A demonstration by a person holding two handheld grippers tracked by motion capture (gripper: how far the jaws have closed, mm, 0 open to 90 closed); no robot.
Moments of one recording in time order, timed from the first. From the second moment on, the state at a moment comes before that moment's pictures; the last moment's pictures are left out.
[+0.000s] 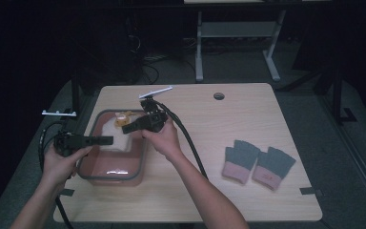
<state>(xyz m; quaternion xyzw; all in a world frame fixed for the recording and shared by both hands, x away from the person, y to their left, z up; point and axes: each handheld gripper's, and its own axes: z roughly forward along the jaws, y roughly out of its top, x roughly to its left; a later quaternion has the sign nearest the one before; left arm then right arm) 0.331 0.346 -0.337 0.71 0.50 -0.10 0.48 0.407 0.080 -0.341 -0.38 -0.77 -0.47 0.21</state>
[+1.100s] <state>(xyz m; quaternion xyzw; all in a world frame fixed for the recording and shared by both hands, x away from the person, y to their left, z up) 0.337 0.348 -0.384 0.72 0.57 -0.10 0.38 0.411 0.089 -0.377 -0.39 -0.82 -0.37 0.20</state>
